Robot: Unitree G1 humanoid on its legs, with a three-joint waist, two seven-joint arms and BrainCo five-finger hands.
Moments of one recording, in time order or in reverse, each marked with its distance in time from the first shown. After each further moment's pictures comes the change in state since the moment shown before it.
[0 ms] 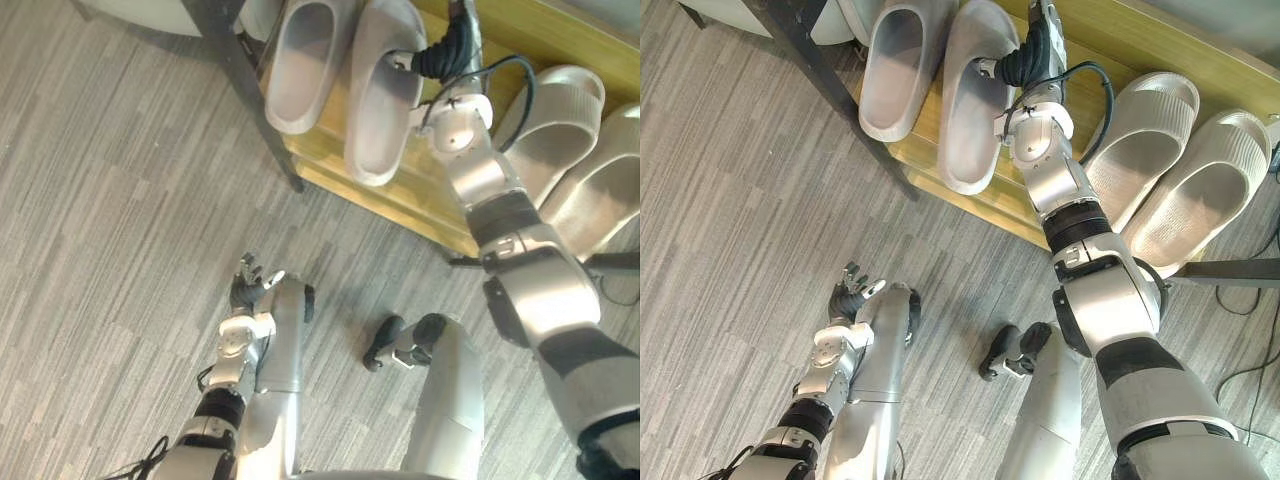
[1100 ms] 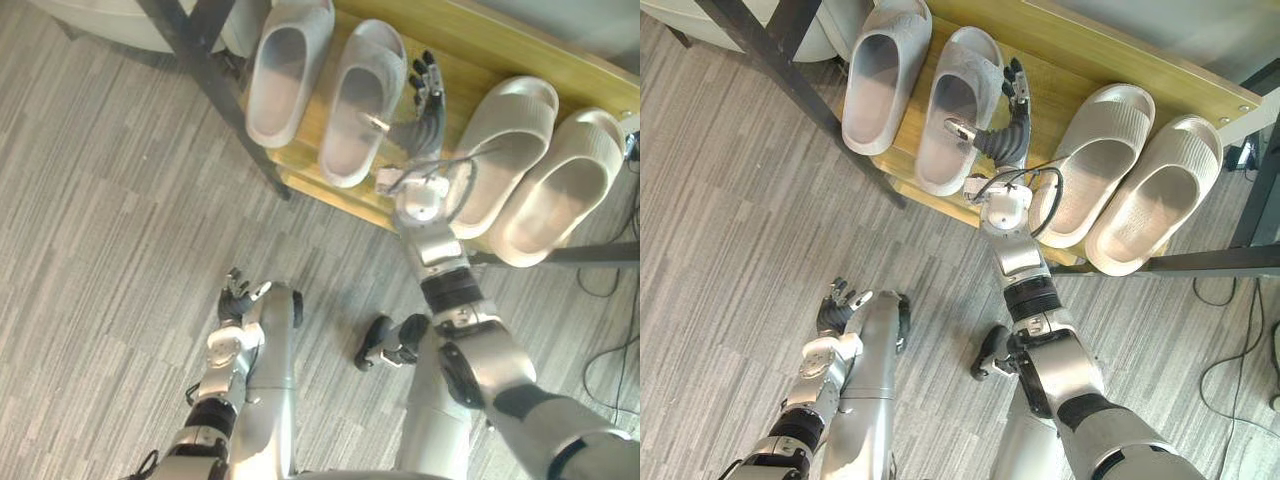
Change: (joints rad) left arm 0.050 0.013 0.072 0.003 -0.025 0.030 0.005; right arm 0.407 0.323 -0.186 -0.354 0.276 -0.056 -0.001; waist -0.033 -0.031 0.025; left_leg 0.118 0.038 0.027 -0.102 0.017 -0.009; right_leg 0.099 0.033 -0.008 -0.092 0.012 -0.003
